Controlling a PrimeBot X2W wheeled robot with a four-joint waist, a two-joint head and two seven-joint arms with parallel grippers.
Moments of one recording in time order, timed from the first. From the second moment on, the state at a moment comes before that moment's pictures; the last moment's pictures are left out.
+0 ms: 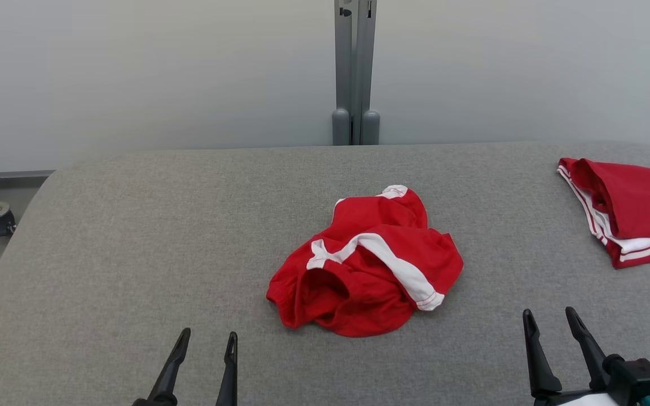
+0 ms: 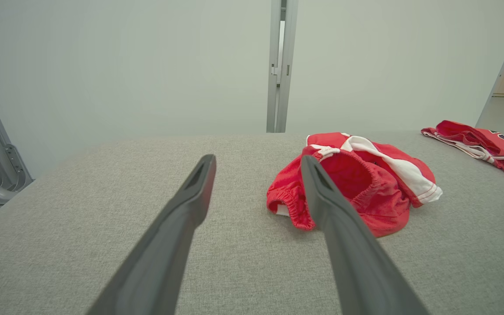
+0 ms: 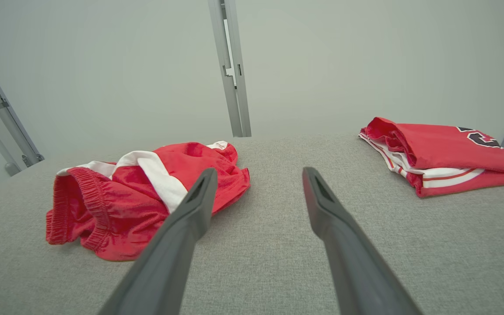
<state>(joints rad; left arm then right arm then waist) 0.23 0.05 -0.18 0.01 -0.11 -0.07 -0.26 0.21 -0.06 -0.02 0.06 0.16 0.13 -0.26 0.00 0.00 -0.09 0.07</state>
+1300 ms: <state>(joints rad) -0.05 0.05 -0.60 0.23 -0.87 -0.13 -0.26 0.17 -0.09 0.02 0.06 0.14 0.13 -0.26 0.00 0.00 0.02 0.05</state>
